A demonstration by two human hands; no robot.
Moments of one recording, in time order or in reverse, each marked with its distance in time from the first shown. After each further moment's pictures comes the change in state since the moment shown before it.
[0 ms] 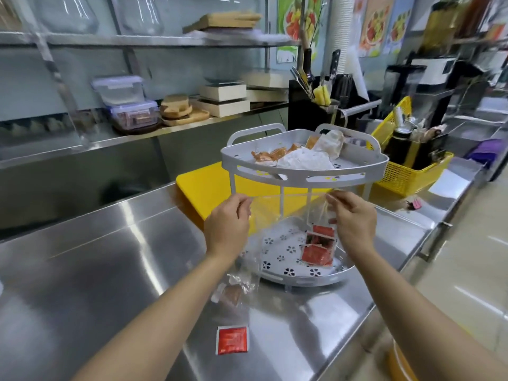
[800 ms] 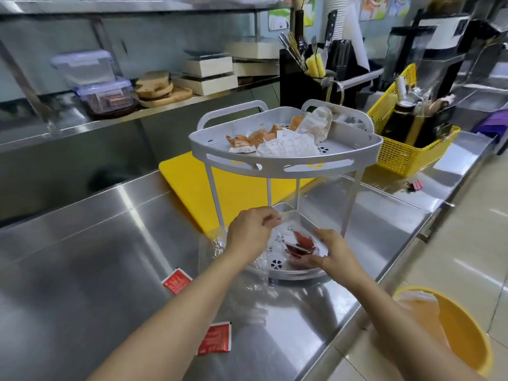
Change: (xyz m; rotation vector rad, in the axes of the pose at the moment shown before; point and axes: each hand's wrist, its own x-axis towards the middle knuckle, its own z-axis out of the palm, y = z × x) left_hand -0.008 0.005 0.080 0.044 -0.522 -0.140; right_hand -0.021 0.089 -0.026 -0.481 -0.636 0.106
